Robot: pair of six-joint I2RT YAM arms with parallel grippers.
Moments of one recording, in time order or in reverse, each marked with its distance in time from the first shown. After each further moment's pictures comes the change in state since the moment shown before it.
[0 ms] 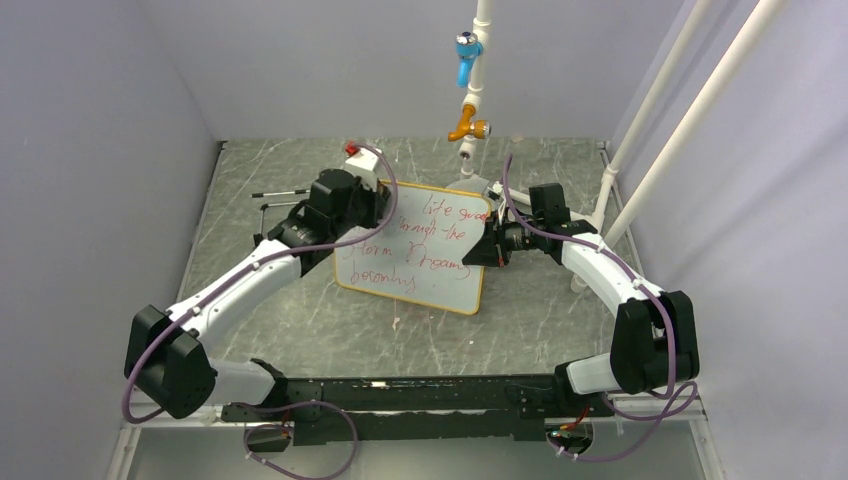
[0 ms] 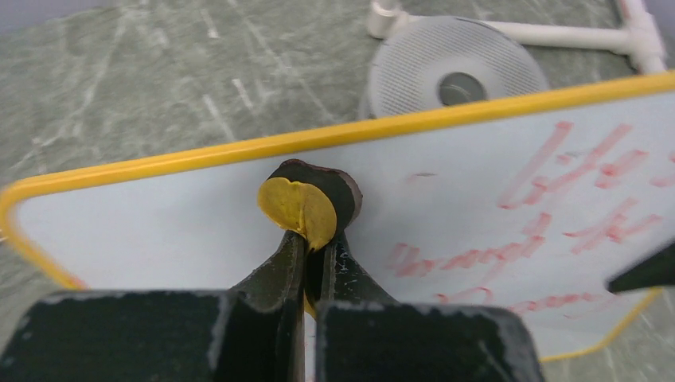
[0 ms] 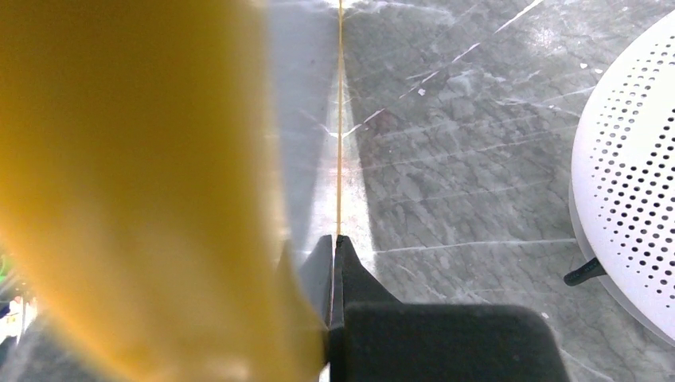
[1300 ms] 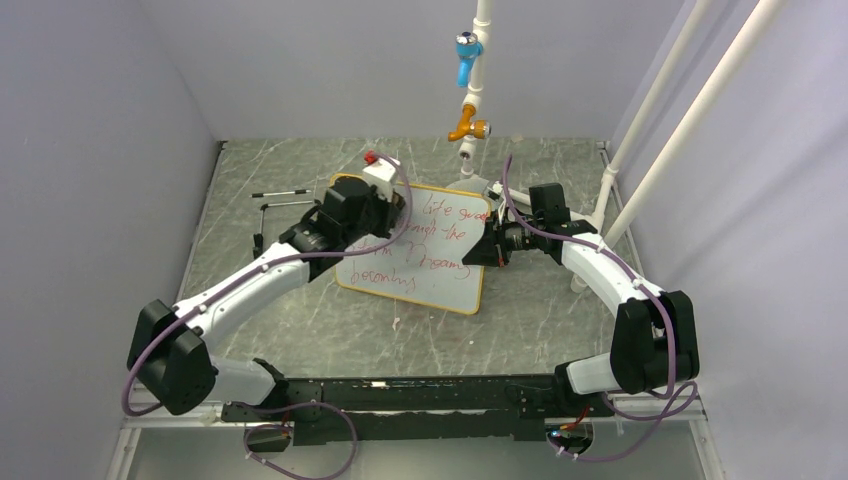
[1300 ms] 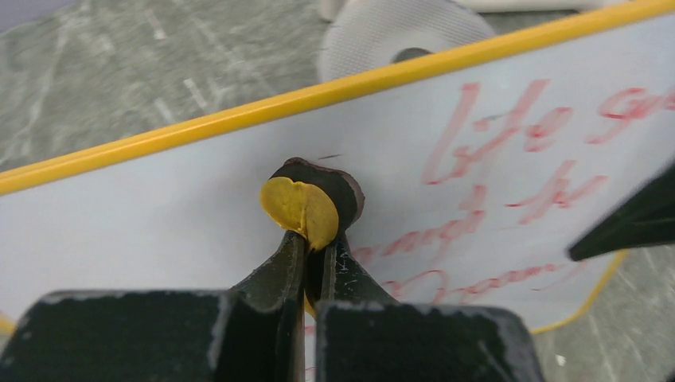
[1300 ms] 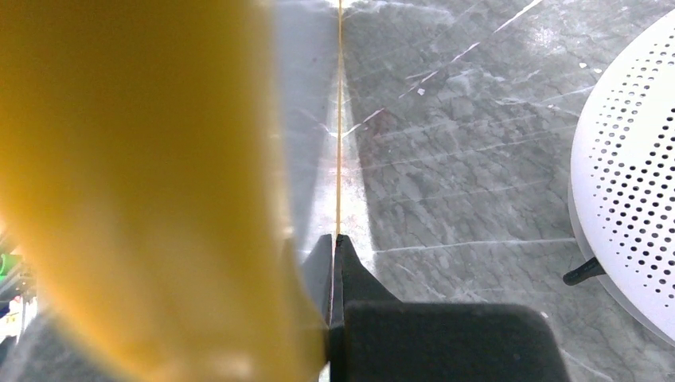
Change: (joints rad) left arm -0.138 0.042 0.015 0.012 0.000 0.026; right arm 0.000 0.000 0.000 0.003 0.001 -0.005
